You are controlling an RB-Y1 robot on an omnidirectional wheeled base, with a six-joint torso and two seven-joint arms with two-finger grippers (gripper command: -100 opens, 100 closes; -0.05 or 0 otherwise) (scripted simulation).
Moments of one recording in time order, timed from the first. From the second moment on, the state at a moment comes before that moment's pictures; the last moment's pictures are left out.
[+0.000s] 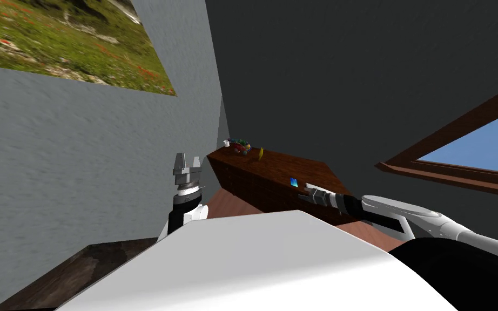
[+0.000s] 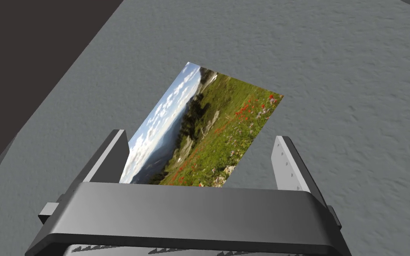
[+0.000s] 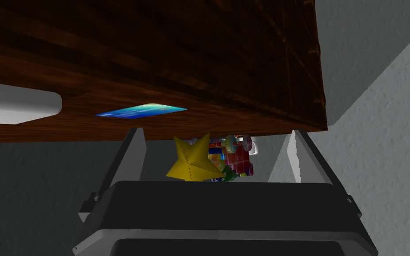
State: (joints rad) left arm 0.46 0.03 -0.03 -2.22 0.03 -0.61 -0.06; right arm 0.76 -1.43 0.06 -1.72 0.35 -0.49 0.17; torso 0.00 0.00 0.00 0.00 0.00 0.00
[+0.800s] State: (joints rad) left arm 0.46 0.03 -0.03 -2.22 0.03 -0.61 -0.06; right arm 0.82 -1.67 0.08 -1.61 0.40 -0.52 0.16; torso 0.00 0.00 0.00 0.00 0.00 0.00
